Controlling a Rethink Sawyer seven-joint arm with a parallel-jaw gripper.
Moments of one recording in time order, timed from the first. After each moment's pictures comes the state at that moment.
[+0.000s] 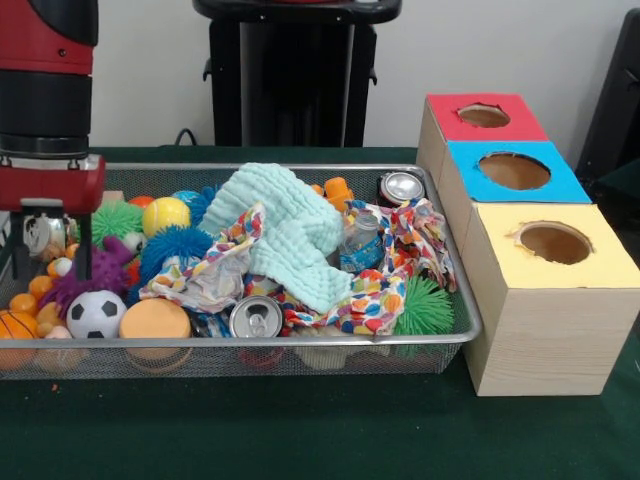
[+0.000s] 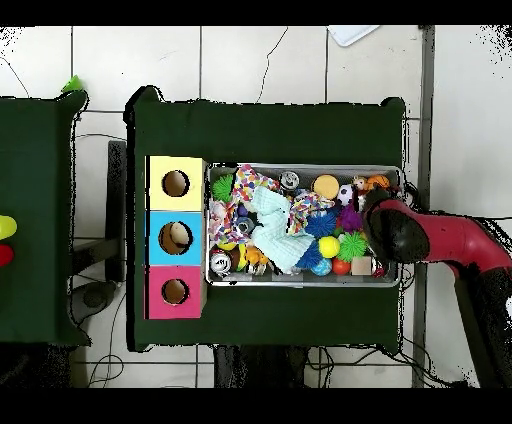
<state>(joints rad) -0.98 -0.55 0.58 1.55 -0.81 0.39 1.55</state>
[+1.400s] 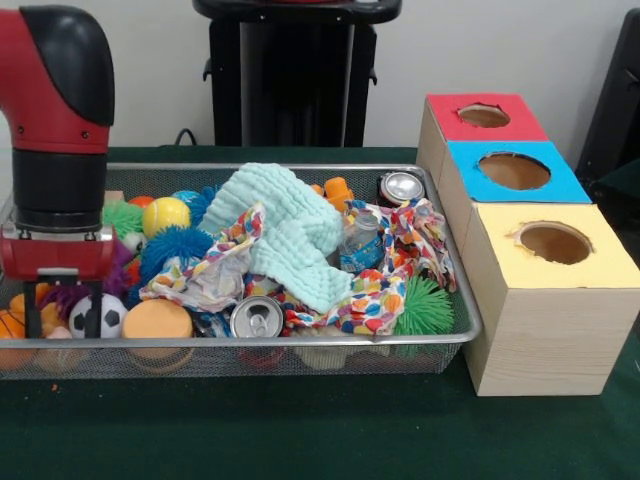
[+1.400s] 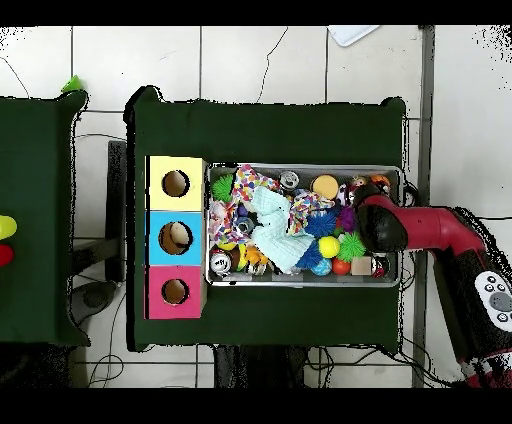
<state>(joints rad) -0.93 -0.39 0.55 1.42 -0.97 0.32 1.55</state>
